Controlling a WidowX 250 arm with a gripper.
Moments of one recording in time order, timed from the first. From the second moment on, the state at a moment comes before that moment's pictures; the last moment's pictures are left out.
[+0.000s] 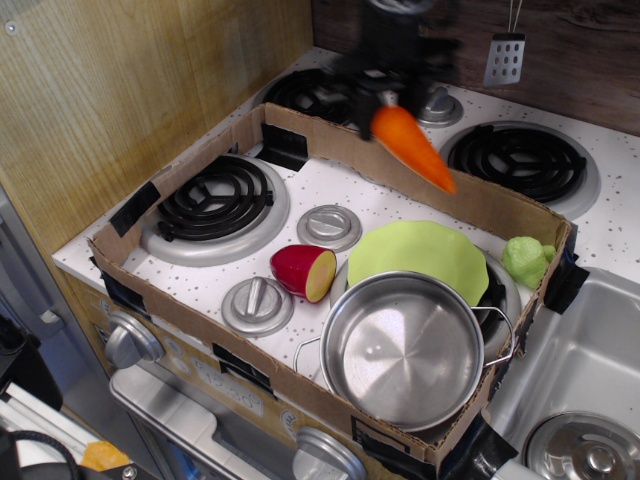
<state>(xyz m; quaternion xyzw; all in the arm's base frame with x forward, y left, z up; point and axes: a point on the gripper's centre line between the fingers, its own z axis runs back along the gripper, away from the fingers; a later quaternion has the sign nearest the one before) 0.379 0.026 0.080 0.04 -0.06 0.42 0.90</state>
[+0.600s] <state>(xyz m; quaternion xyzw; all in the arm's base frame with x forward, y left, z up) 0.363 0.060 0.070 0.12 -0.08 0.64 0.76</state>
